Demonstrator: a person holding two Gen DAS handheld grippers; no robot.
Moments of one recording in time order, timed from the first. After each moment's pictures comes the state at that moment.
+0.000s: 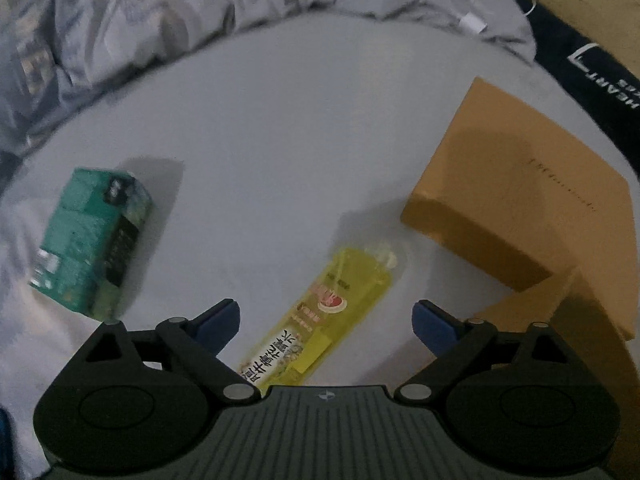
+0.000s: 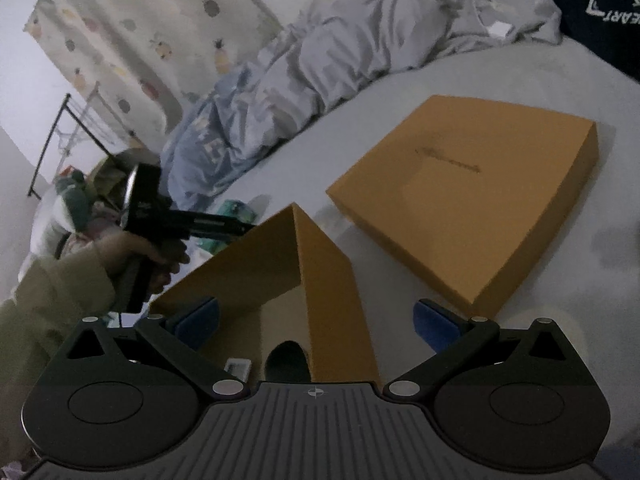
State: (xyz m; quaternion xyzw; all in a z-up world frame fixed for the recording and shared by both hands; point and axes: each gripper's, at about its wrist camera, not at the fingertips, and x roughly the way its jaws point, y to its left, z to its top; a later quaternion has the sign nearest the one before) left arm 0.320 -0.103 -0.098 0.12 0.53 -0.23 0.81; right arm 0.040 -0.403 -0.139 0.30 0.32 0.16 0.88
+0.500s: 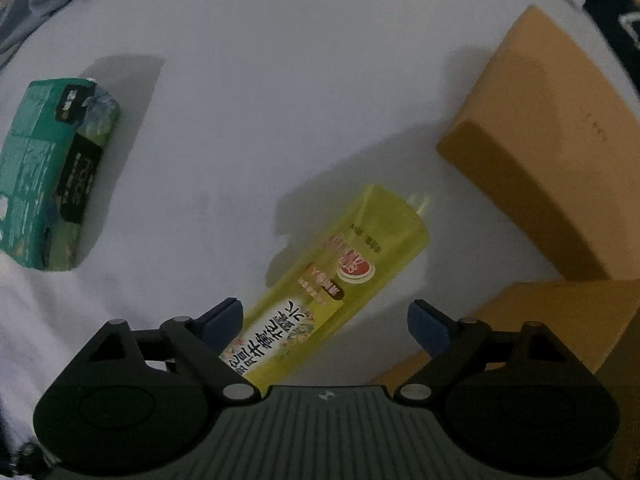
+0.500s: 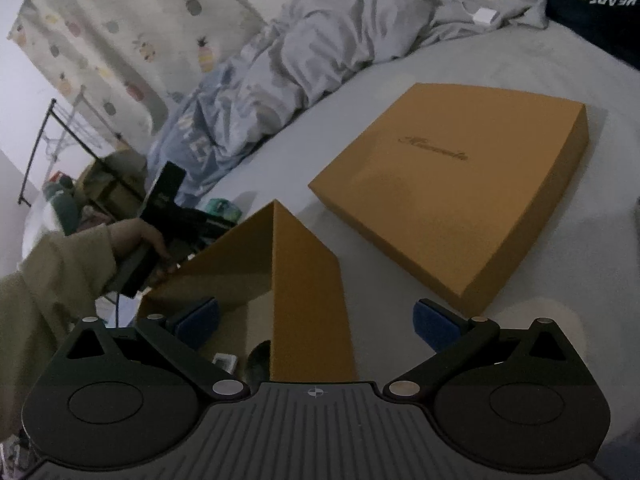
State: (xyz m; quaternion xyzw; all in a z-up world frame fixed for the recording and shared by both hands) left arm 0.353 -0.106 -0.127 0.14 0.66 -0.19 0.71; right arm 0.043 -0.408 -0.149 0.31 0.33 0.14 0.88
